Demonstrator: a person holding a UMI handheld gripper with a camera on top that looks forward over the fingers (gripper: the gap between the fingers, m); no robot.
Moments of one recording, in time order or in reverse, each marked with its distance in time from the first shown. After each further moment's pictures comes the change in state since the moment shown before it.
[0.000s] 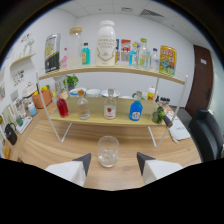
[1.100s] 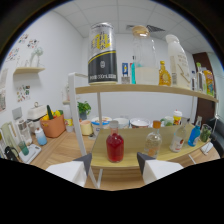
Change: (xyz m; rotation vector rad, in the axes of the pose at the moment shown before) arm -0.192 -0.099 0.103 0.316 -0.058 0.051
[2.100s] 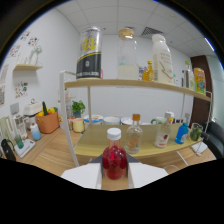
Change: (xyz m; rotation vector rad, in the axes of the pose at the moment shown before) arm 0.041 0.015 -0.025 0.013 0.053 -0.032
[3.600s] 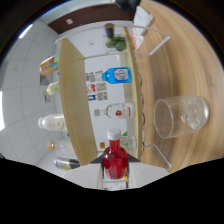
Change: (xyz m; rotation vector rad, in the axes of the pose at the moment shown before) arm 0.065 -0.039 -0.032 0.062 -0.389 1.650
